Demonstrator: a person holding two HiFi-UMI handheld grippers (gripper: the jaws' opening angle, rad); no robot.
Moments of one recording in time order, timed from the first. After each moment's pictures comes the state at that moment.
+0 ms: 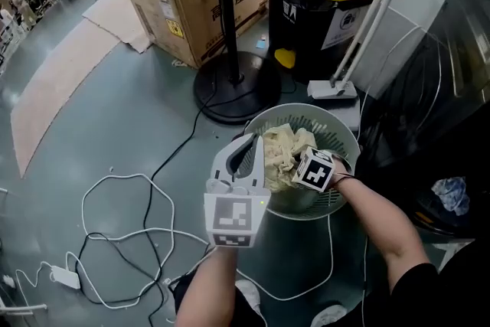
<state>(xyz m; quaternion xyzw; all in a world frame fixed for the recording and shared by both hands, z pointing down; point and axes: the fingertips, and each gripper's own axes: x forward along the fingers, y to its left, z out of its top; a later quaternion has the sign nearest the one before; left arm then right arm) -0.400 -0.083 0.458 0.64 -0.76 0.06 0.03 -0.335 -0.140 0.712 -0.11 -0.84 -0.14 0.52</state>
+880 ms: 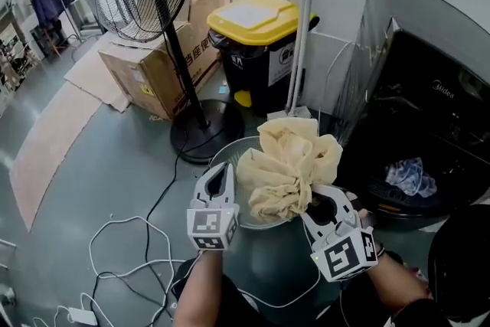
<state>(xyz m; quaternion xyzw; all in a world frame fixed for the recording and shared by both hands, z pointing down) -0.343 -0.097 0.418 0.68 -0.73 0.04 0.02 -0.175 -0.073 0.381 0.15 -0.92 -0.26 0.23</state>
